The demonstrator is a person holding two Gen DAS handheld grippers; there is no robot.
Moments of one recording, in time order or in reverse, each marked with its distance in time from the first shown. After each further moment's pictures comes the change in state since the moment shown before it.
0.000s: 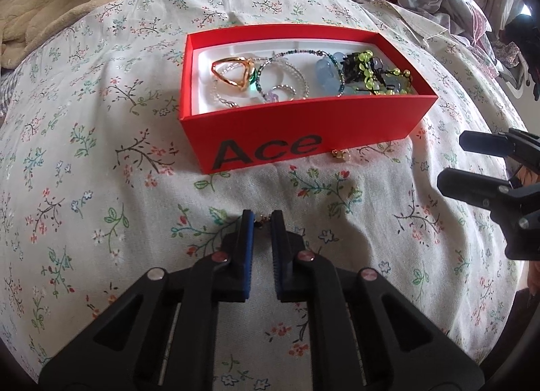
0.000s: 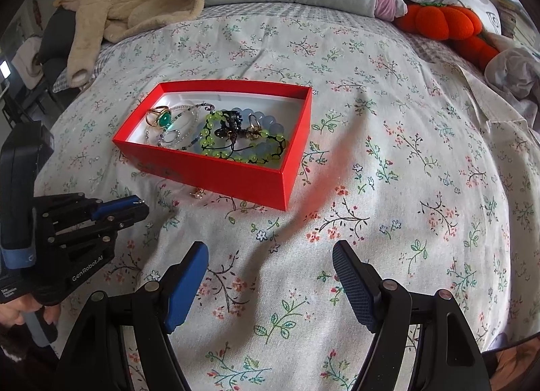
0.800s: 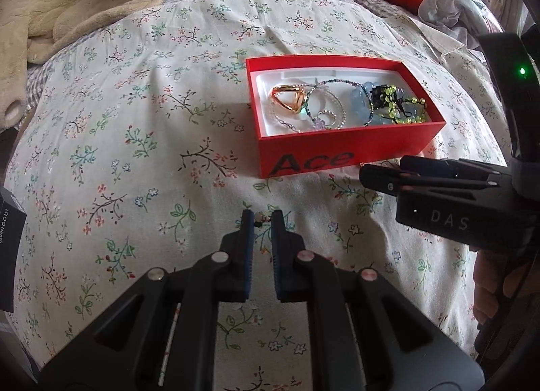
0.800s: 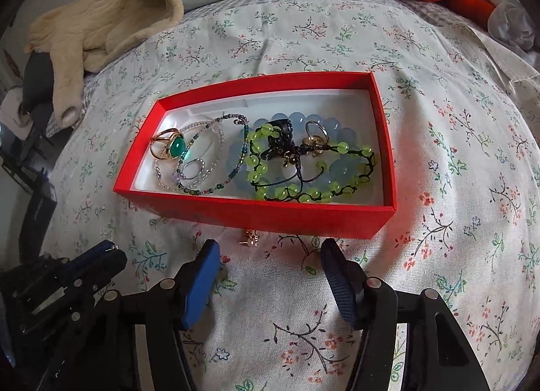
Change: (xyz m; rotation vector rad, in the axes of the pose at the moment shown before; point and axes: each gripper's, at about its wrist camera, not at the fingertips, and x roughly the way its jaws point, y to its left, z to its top) left arm -0.035 0.023 0.004 -0.043 -0.010 0.078; right arm 0.054 0.037 0.032 0.226 0.040 0.083
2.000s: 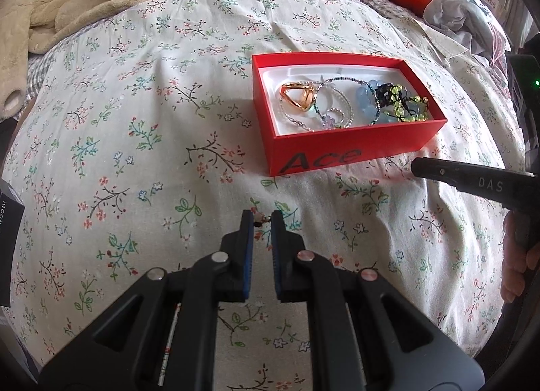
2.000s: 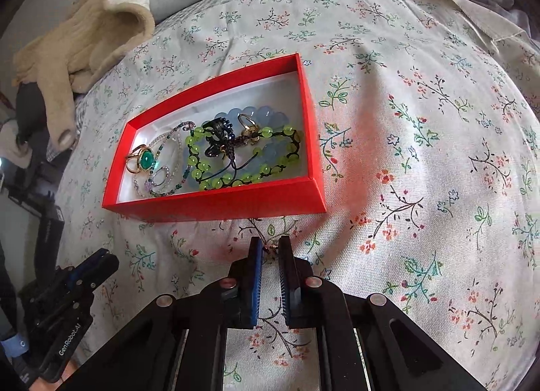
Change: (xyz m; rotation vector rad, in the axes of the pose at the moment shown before) left arm 0.002 0.006 0.000 -0.028 0.017 -0.011; right arm -0.025 -0.048 -0.004 0.096 0.027 0.042
